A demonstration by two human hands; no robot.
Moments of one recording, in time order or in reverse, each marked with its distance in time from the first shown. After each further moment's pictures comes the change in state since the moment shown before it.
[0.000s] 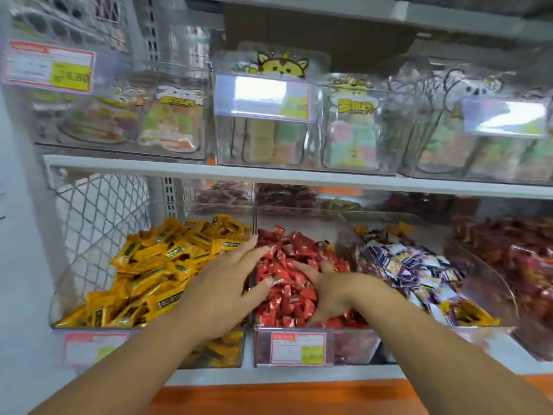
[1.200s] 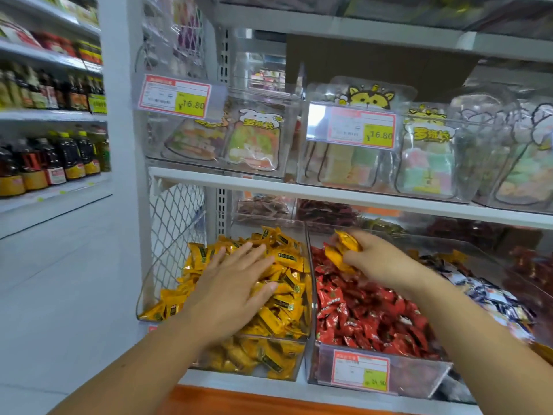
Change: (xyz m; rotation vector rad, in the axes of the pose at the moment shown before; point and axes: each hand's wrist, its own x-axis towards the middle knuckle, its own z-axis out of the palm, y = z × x) left_hand -0.029 -0.065 -0.029 0.197 0.068 -0.057; right_hand -0.030 -0.045 -0.056 0.820 0.476 -0.206
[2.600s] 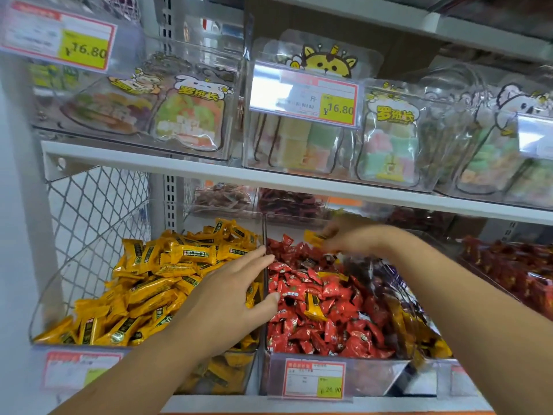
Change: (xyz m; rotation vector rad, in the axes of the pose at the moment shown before) left_hand 0.029 0.056 0.023 -0.403 0.028 0.054; right_hand 0.066 0.042 -0.050 -0.629 -0.168 0.087
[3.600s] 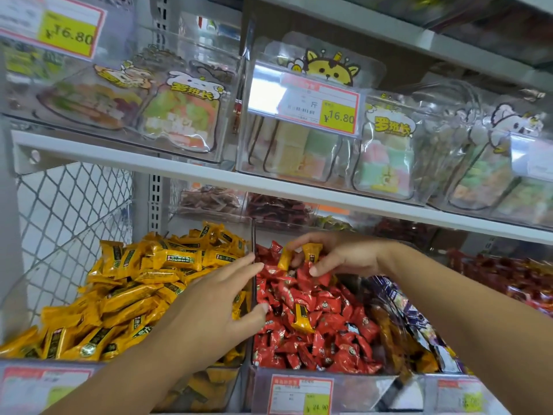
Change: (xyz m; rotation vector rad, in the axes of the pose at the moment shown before) left_hand -0.001 -0.002 0.001 -0.008 -0.011 -0.018; right_hand 0.001 0.019 0.009 0.758 -0.375 -0.187
